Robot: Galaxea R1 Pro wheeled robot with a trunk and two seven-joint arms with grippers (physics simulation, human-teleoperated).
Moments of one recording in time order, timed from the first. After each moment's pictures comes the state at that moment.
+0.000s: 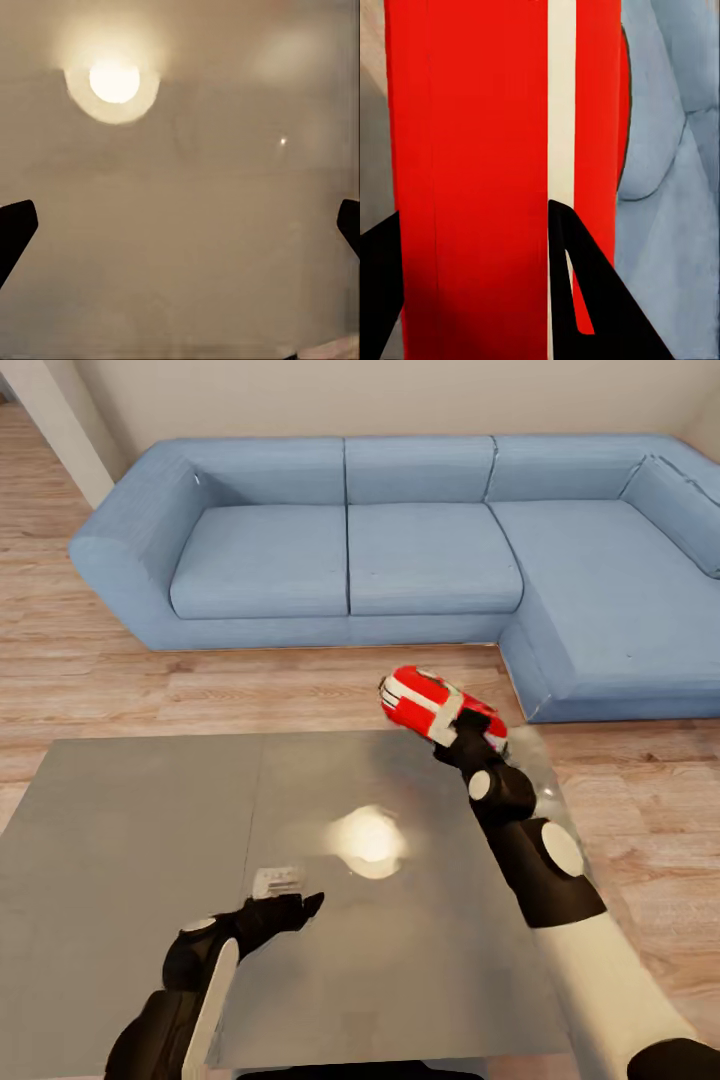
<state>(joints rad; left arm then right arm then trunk) -0.26 -0.14 -0.03 -1.51 0.10 0.79 -0.16 -0.81 0.00 0.24 -1.40 1.08 0.39 0.41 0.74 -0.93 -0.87</state>
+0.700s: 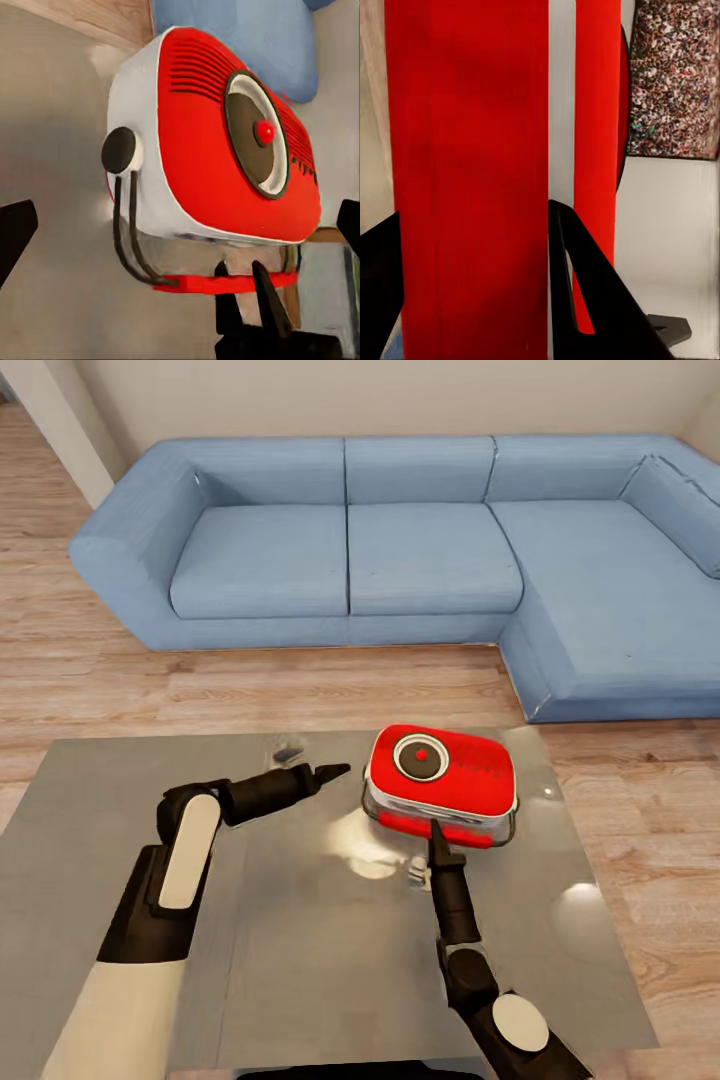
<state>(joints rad) -0.69 -0.09 -0.02 -1.53 0.67 1.05 -0.16 -0.41 -0.01 0.47 -1.02 1.38 0.35 -0.73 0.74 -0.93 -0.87</state>
